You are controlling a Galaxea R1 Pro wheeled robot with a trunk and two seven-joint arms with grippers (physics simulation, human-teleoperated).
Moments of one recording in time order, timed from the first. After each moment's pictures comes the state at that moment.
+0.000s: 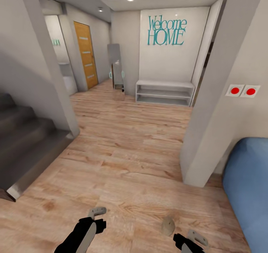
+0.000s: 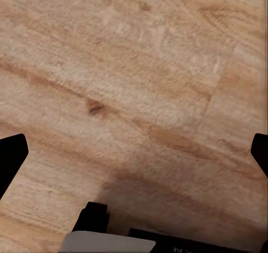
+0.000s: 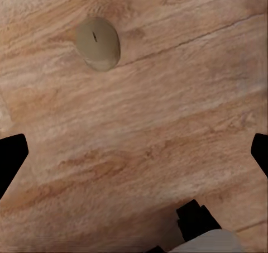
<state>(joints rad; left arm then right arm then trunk) -0.35 -0.06 -0.17 -0.83 0.39 0.58 0.41 -0.41 0.02 0.11 -0.36 -0.59 0.06 -0.35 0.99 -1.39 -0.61</state>
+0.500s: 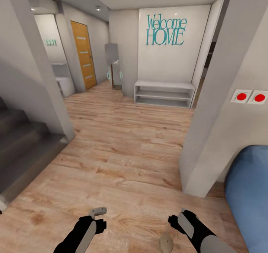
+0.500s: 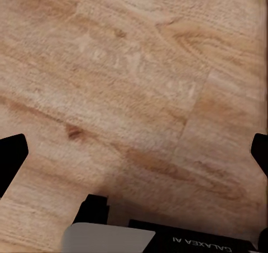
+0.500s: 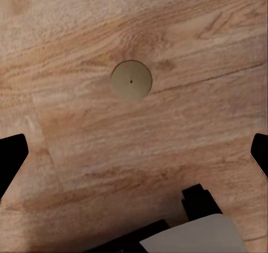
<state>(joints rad) -0.35 -0.06 -0.16 -0.85 0.40 0.64 0.41 -0.58 0.01 0.11 -0.36 -0.60 0.40 -0.37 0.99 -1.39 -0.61</state>
